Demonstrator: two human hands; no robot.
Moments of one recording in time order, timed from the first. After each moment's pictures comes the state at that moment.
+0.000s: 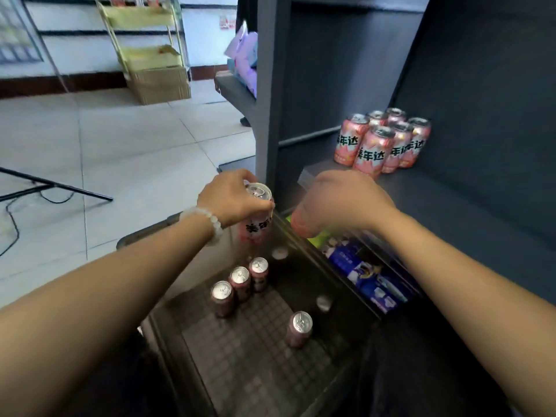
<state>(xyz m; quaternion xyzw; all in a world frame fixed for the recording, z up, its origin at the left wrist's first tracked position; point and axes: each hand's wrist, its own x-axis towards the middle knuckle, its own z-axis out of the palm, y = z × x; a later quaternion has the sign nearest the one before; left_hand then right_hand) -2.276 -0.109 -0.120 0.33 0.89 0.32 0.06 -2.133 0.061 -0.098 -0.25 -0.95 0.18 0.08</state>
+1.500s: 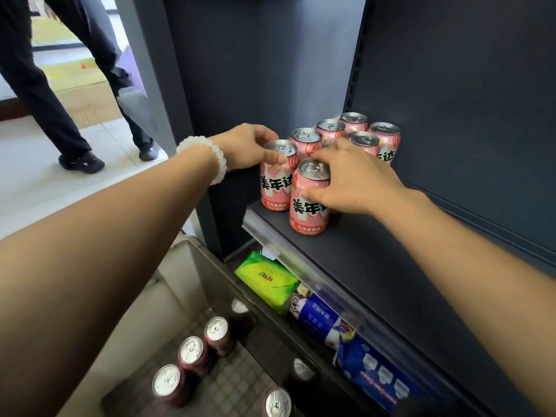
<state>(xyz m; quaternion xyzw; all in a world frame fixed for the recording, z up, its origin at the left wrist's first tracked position) -2.370 0.129 -0.078 0.47 0.80 0.31 0.21 -2.182 0.196 -0.075 -0.30 -0.95 0.05 0.09</state>
